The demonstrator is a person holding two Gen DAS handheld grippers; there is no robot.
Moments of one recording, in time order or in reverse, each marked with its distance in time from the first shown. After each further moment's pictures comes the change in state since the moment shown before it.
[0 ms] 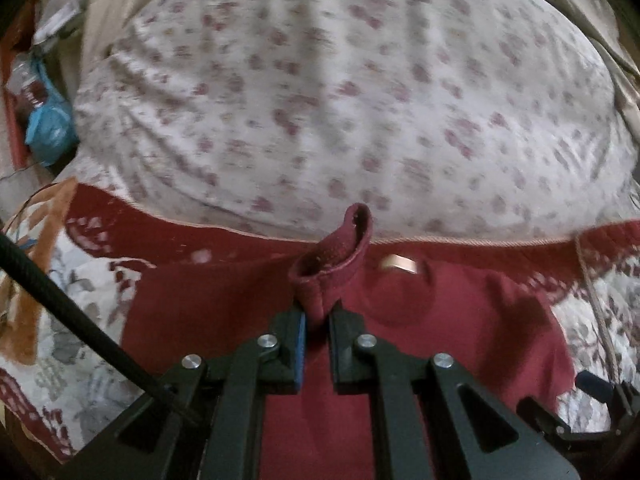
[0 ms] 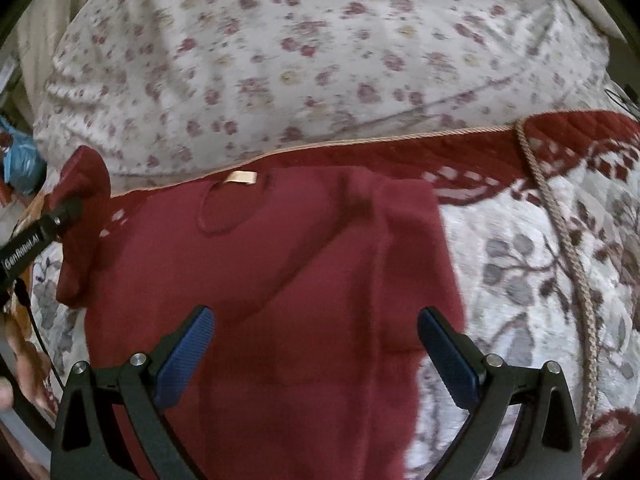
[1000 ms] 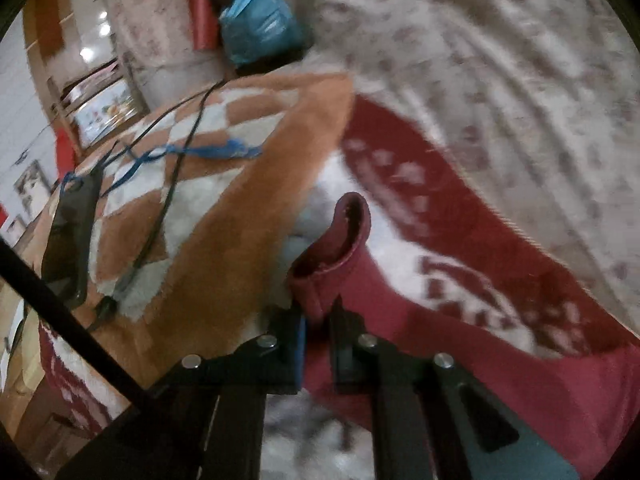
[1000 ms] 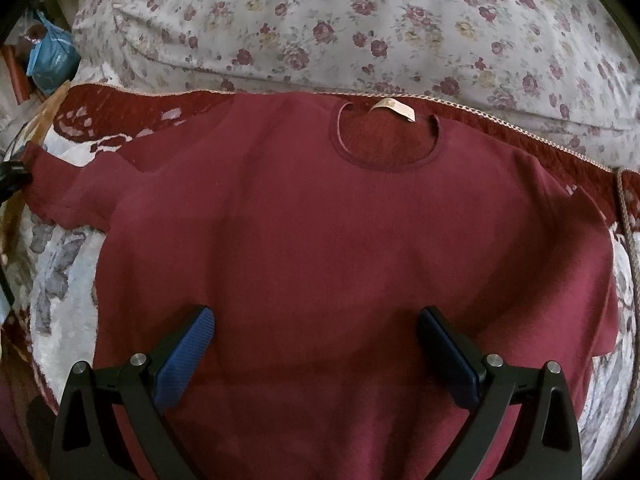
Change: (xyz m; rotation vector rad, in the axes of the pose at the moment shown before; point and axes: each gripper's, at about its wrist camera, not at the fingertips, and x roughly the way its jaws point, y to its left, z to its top) left arm 0.063 0.339 -0.022 -0.402 0.085 0.521; right arm 0.074 0.144 -0.035 -0.259 0.148 0.034
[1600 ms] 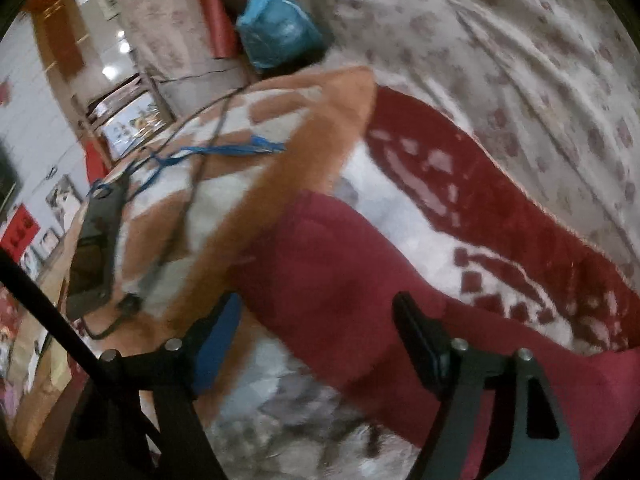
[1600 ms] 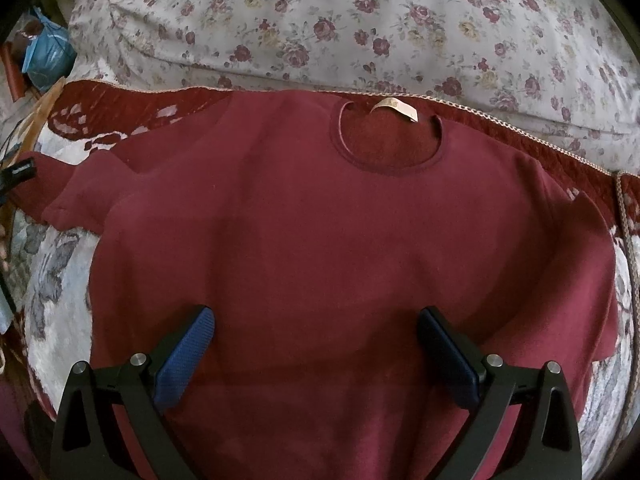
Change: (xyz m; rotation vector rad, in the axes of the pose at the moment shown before) left arm 0.017 0.003 -0.003 0.007 -0.003 0.182; right arm 0.007 0.005 0.004 -0.012 0.013 -0.023
